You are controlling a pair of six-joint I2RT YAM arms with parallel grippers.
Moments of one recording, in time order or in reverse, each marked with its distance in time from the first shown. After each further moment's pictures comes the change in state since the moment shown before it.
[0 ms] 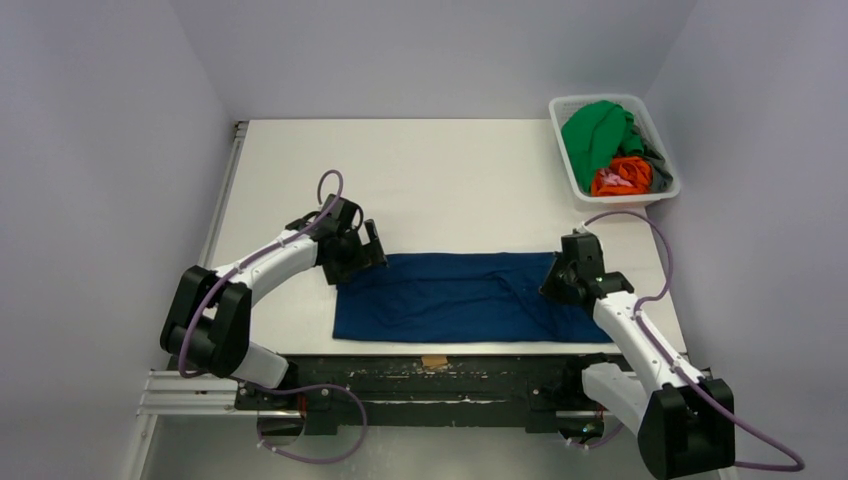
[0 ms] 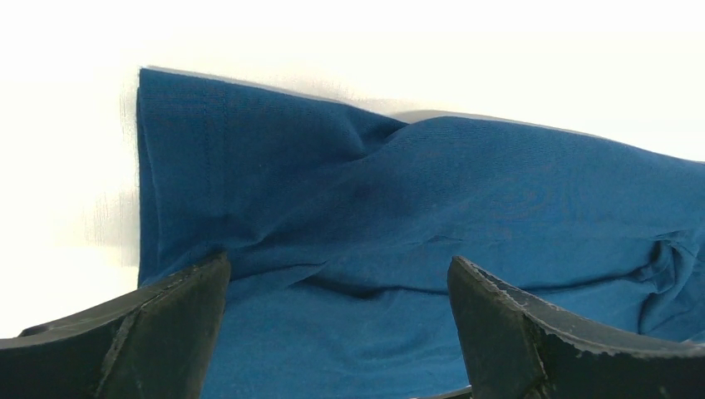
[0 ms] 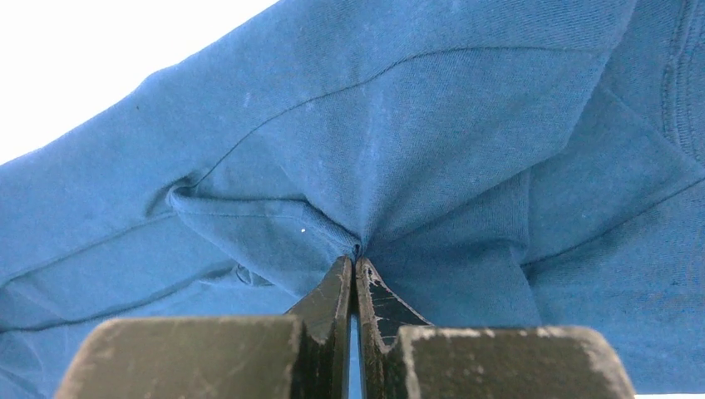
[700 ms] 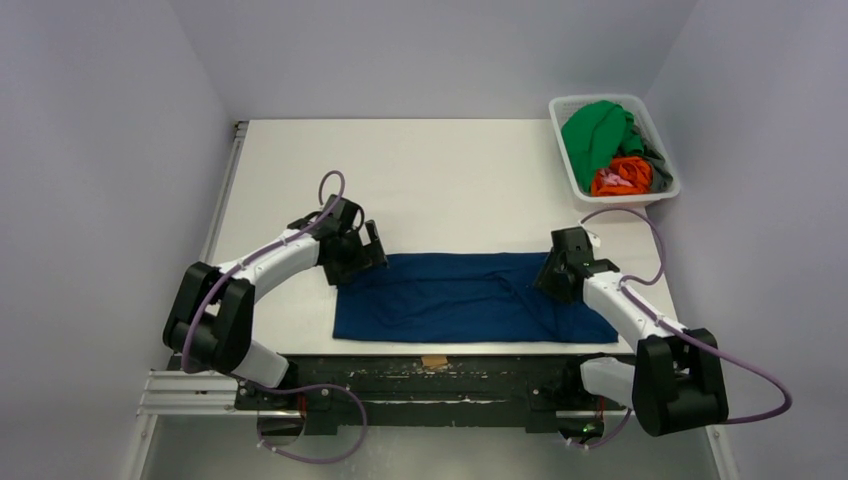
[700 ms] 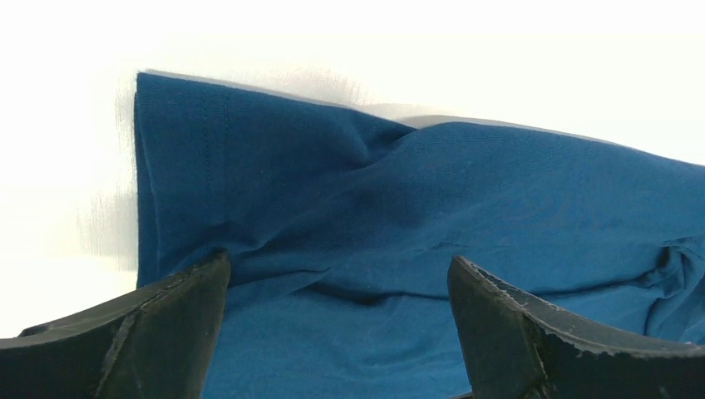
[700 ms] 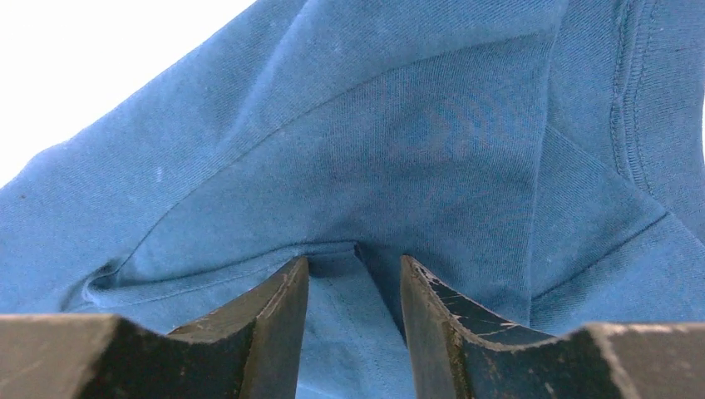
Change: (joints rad) left arm 0.000 0.024 0.000 0.011 0.001 0.000; right arm 0.005 0.211 0.025 0.076 0.134 0.023
